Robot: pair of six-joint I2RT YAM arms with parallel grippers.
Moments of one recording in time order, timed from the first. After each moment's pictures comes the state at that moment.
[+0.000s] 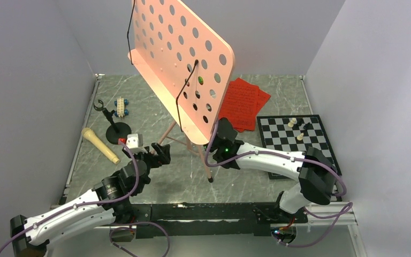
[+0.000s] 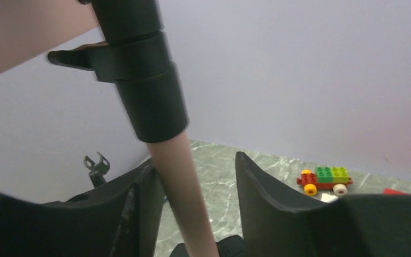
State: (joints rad) left arm -1.01 0.48 0.36 -0.15 -0.83 -0.63; right arm 1.08 1.52 1.05 0.87 0.59 -0.02
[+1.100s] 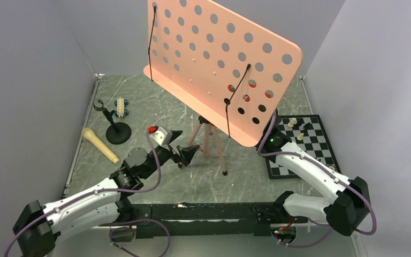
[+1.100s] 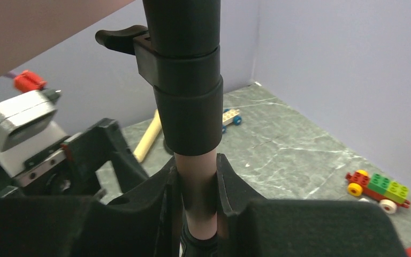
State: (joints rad) left arm -0.89 0.74 0.36 0.47 -0.14 -0.18; right arm 0.69 1.16 0.90 0.47 -0.37 0.14
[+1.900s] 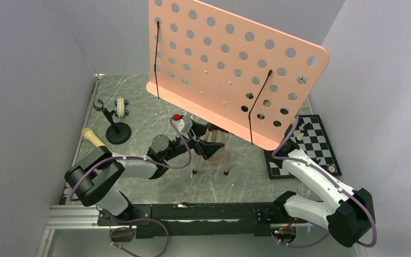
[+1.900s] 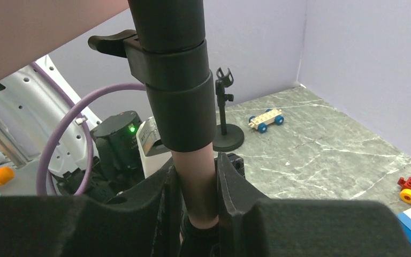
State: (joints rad) left arm -0.81 1.51 0.49 1.29 0.35 -0.42; right arm 0.57 1.05 0.77 0.59 -0.66 0.33
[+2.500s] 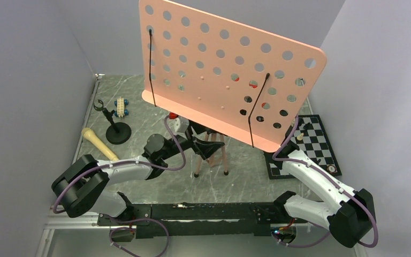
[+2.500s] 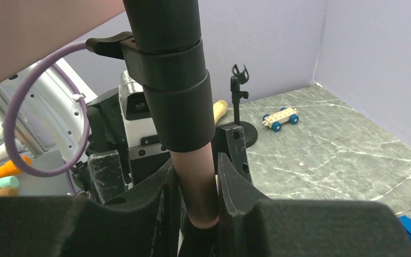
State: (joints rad) left arm -0.82 1.38 0.50 1.26 0.39 -0.43; right arm 0.59 1.05 0.77 0.57 -0.69 0.33
